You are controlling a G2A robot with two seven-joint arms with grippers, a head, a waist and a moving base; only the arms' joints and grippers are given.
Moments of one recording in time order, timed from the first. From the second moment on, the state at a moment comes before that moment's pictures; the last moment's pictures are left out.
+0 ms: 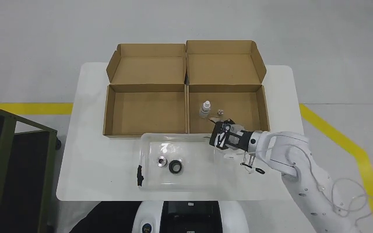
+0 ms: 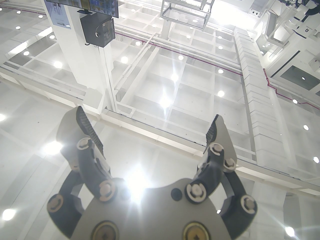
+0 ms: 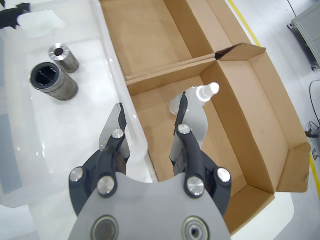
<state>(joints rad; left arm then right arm) -0.17 -0.33 -0.48 -1.21 3.07 0.34 0.06 -1.19 -1.06 1.18 -1.97 -1.25 -0.74 0.55</state>
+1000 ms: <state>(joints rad) -0.17 -0.33 -0.48 -1.21 3.07 0.34 0.06 -1.11 -1.11 0.84 -1.83 -1.34 -0.78 0.51</state>
